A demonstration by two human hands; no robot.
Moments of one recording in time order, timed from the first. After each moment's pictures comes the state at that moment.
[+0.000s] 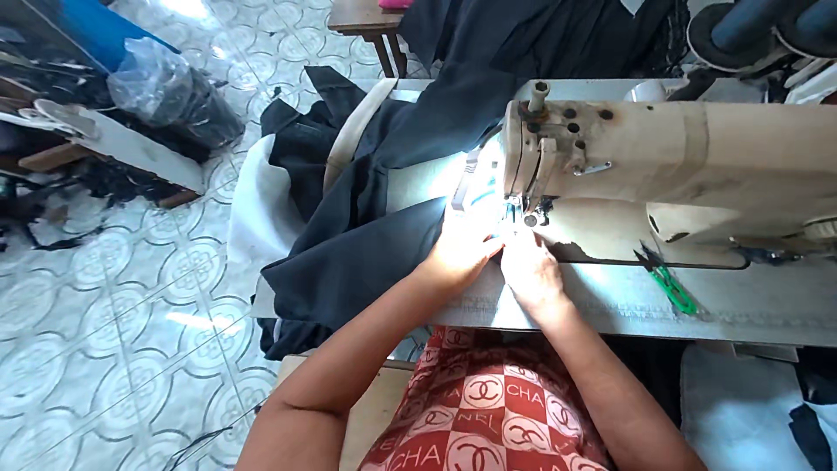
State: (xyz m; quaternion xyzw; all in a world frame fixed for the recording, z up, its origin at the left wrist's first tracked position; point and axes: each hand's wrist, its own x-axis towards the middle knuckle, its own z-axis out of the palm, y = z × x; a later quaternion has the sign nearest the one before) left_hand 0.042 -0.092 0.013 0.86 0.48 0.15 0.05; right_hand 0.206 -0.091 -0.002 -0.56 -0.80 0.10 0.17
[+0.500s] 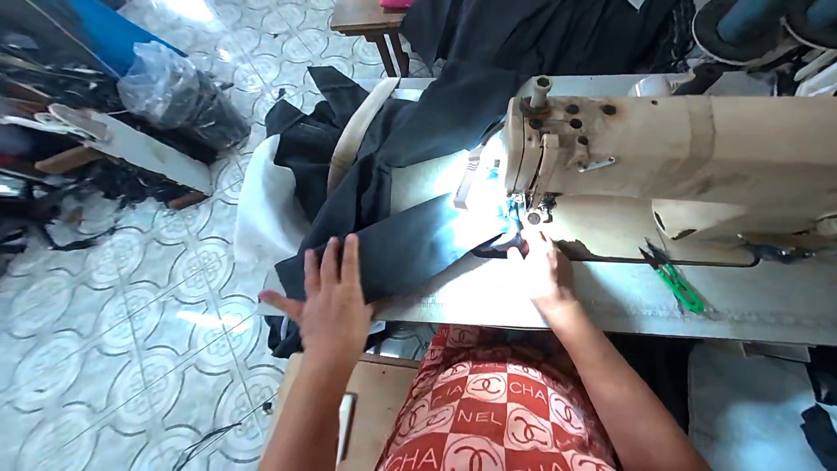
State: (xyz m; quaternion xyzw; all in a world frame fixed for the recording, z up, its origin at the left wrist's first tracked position) left_hand -0.051 -0.220 0.044 0.57 0.82 0.04 -0.03; right_hand 0.218 -0.087 0.009 -0.64 -0.71 0.26 0.13
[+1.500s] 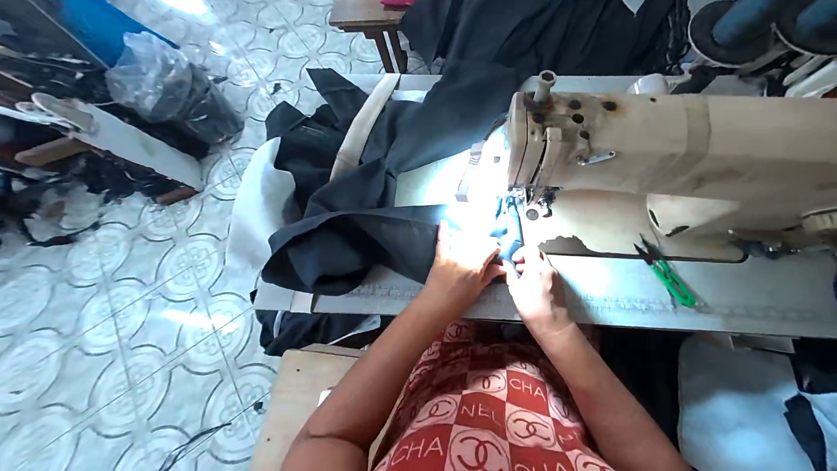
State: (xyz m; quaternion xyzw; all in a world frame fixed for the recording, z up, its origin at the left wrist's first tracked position) left_hand 0.055 -0.141 -0.001 0.80 0.55 0.23 0.03; right_hand 0.214 -0.128 0.009 -0.62 -0.72 0.25 0.21
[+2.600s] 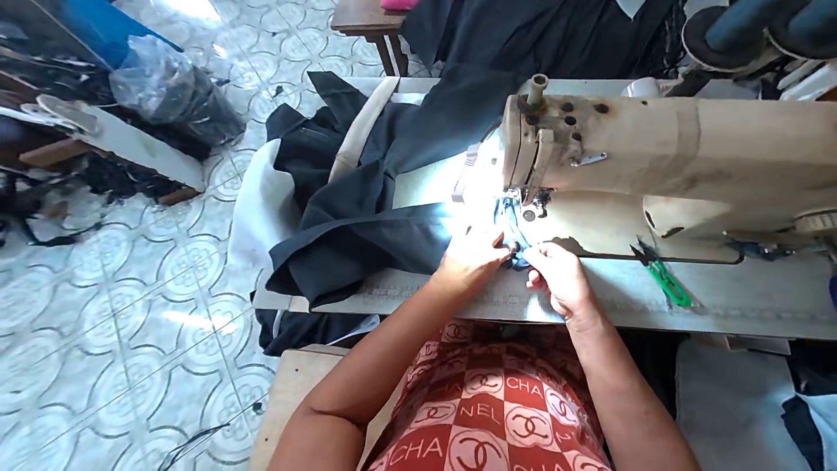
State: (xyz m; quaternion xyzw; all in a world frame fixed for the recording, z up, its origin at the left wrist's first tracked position) left_hand 0.069 -0.110 0.009 0.85 0.50 0.16 0.01; right_hand 0.253 -0.100 0.012 -0.57 -0.42 0.63 0.34
